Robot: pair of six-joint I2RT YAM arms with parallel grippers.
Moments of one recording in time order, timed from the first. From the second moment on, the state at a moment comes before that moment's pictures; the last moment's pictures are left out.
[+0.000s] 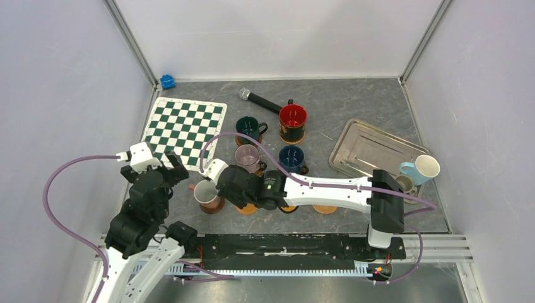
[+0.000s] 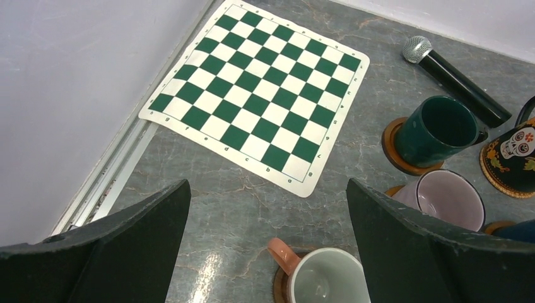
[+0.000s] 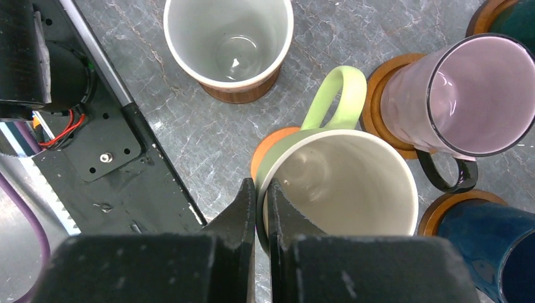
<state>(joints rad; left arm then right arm) -0.45 0.37 0.83 -0.79 -0.72 -0.34 1.34 1.78 1.51 -0.51 0.24 0.15</state>
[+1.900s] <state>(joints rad) -0.45 0.34 0.83 -0.80 -0.72 -0.34 1.37 1.84 1.43 -0.39 0.31 0.09</state>
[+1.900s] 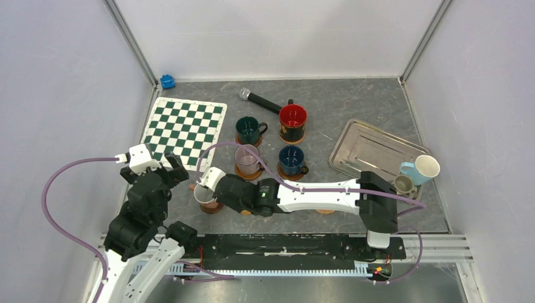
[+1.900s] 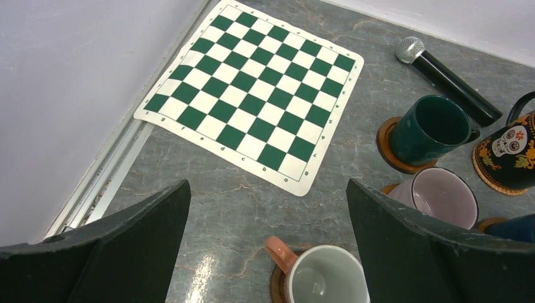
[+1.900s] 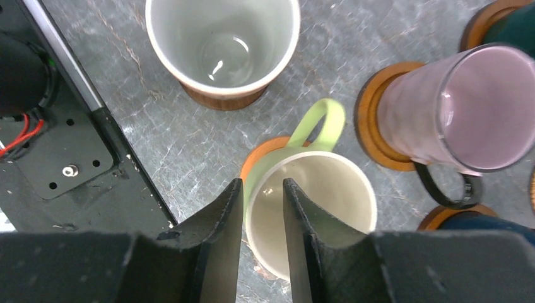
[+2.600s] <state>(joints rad) -0.45 0.49 0.82 -0.75 -0.39 -0.31 0.92 1.36 1.14 -0.51 0.49 0.28</state>
